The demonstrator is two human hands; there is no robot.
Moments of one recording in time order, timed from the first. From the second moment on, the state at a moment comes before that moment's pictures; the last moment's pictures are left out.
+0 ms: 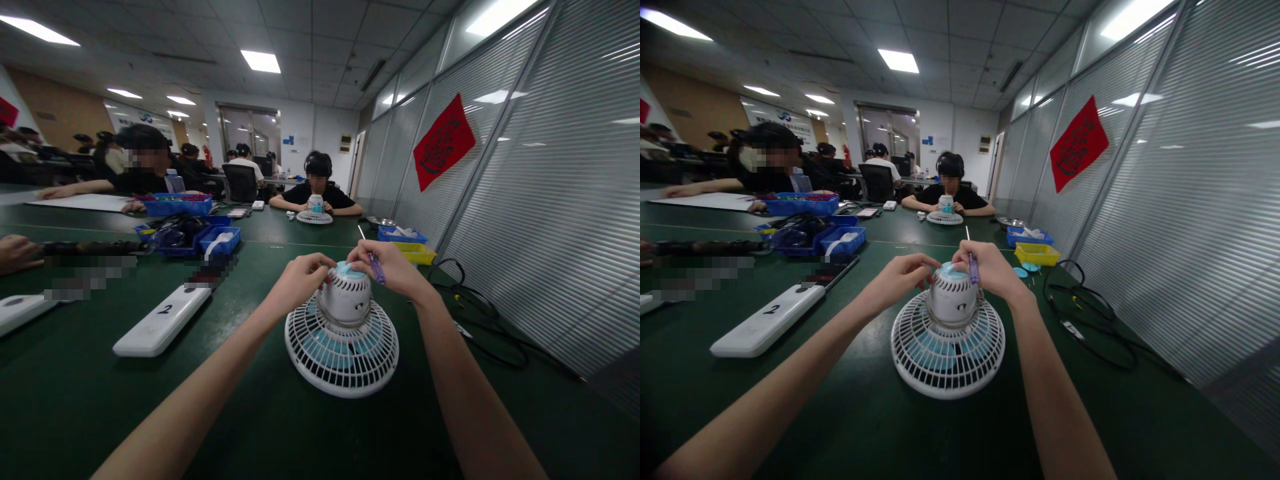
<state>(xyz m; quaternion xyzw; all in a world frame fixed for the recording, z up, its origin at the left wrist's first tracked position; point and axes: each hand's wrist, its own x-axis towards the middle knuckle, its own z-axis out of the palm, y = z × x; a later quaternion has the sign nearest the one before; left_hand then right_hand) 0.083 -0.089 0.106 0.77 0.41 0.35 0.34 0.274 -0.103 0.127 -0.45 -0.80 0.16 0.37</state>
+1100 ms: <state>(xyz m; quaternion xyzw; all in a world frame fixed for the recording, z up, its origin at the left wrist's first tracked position) 0.082 -0.086 0.104 0.78 0.40 0.34 0.34 0.281 -0.091 0.116 -0.39 -0.79 0.21 0.42</state>
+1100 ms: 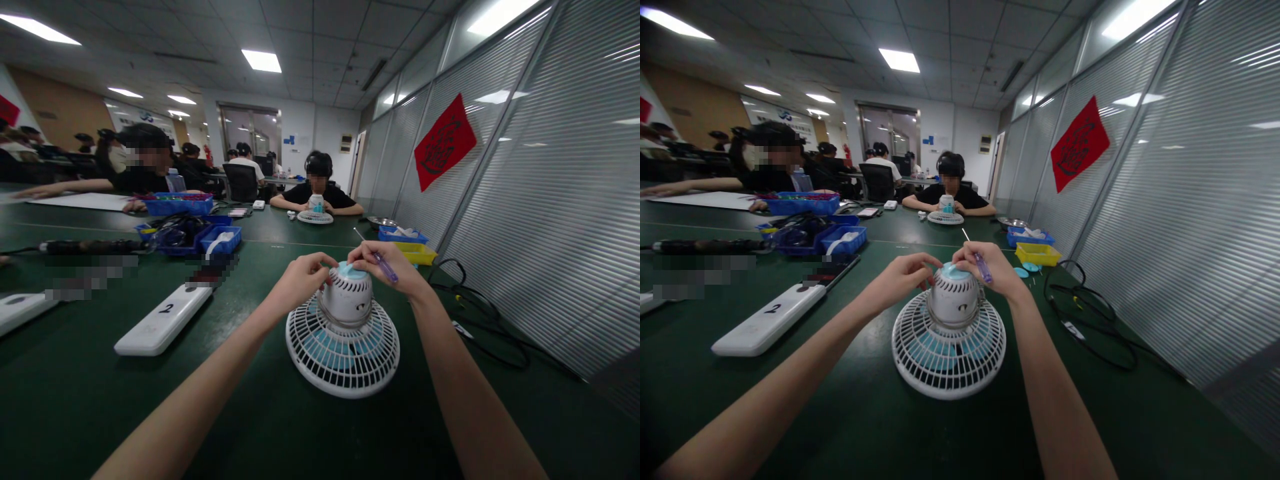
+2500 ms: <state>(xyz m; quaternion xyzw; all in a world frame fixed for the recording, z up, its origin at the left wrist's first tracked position) 0.082 -0.087 0.100 0.79 0.38 0.34 0.34 0.278 -0.087 0.111 -0.37 -0.75 0.25 0.50</state>
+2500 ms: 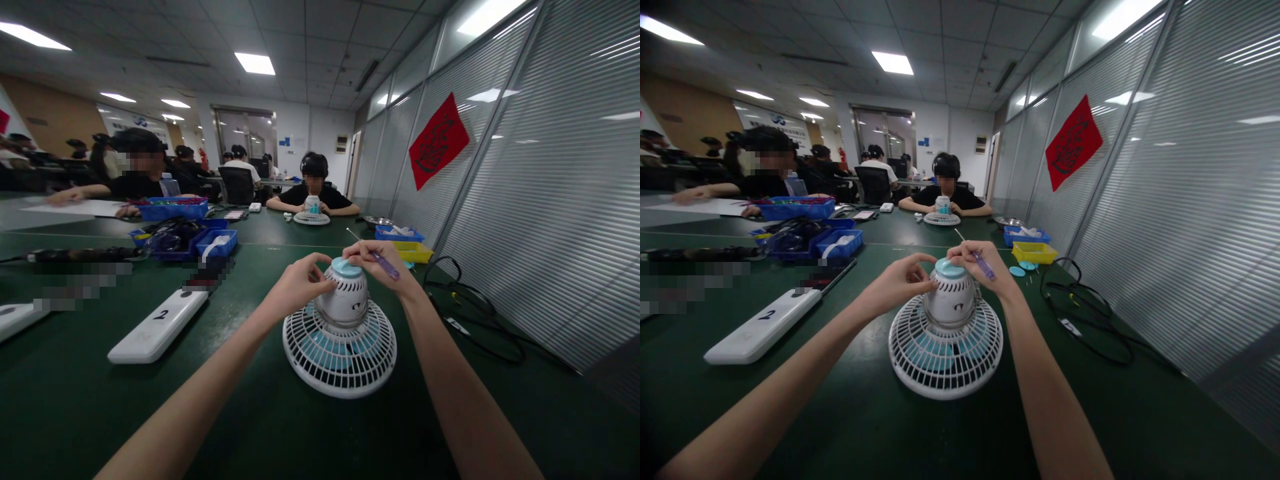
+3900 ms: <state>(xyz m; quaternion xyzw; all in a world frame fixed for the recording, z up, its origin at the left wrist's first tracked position) 0.082 -0.088 0.102 0.79 0.38 0.33 0.34 0.282 -0.089 0.114 -0.39 -0.78 0.20 0.44</state>
